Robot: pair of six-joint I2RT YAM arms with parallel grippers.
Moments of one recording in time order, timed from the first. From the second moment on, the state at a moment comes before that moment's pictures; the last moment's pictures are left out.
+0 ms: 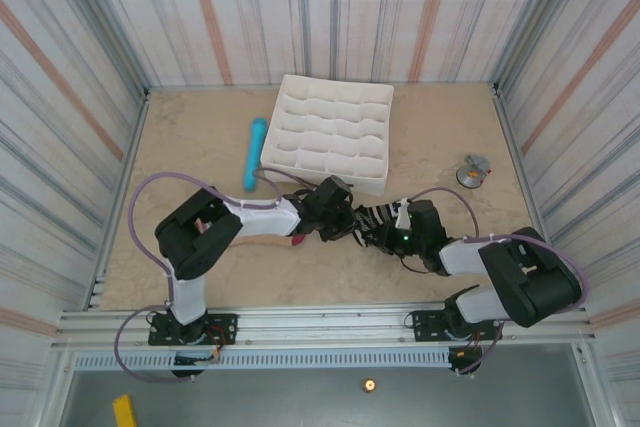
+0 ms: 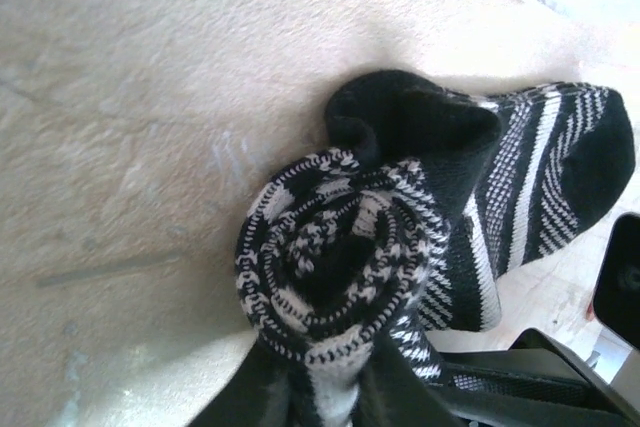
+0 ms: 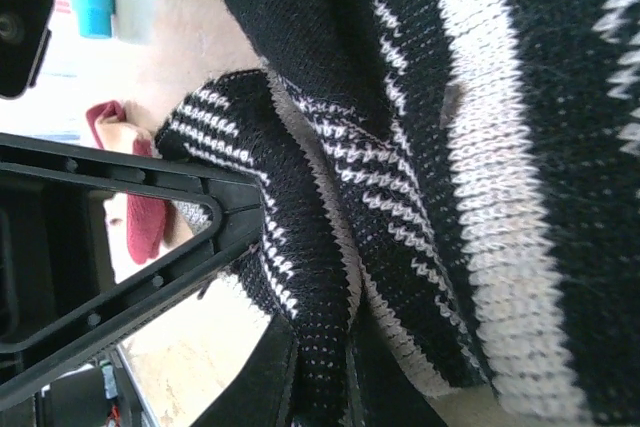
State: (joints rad) left arm -0.92 1.89 1.05 -0.06 0.19 -1.24; right arm 0.42 1.38 0.21 0.45 -0.54 0.87
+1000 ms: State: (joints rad) left arm -0.88 1.78 1.02 -0.27 0.22 -1.26; right arm 1.06 0.96 0.44 -0.27 0.20 0.41
